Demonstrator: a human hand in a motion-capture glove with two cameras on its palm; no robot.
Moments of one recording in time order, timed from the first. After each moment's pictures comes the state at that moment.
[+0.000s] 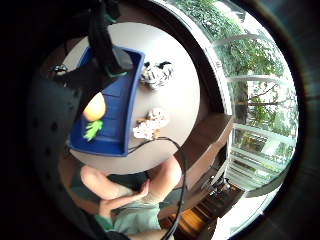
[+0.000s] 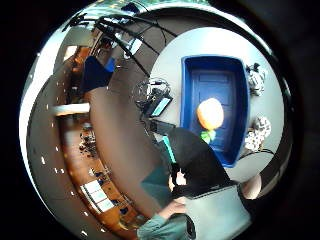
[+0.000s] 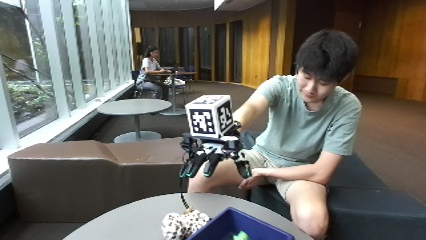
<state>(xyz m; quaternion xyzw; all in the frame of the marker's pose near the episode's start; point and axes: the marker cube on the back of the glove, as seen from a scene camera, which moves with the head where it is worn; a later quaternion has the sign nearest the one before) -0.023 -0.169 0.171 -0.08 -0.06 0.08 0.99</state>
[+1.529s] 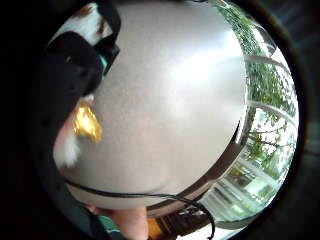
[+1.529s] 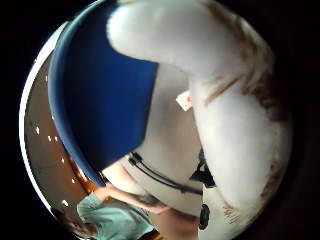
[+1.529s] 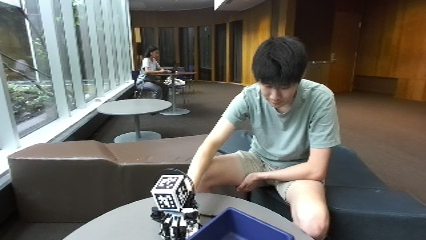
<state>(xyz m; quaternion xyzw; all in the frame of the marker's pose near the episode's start) 0.148 -0.092 0.463 -0.12 -0.08 -0.05 0.99</state>
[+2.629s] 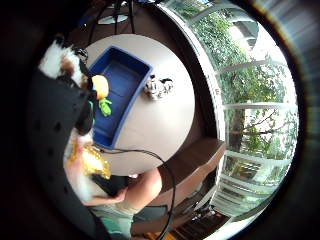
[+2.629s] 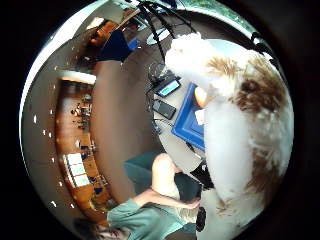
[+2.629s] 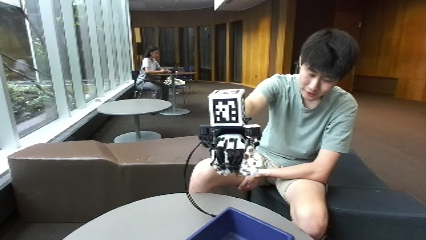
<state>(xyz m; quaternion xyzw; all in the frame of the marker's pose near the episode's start) -0.032 -0.107 0.154 -0.02 -0.04 -0.08 1.00</state>
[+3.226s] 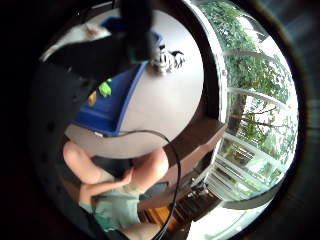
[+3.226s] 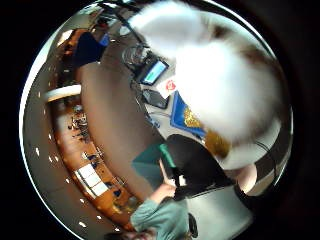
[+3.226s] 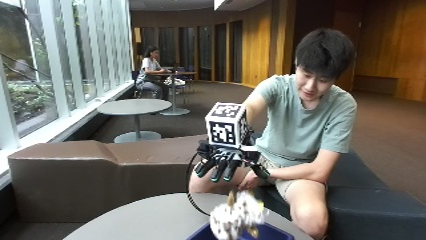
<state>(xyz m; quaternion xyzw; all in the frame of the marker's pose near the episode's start) -0.051 -0.131 0.188 -0.16 -0.01 0.00 0.99</state>
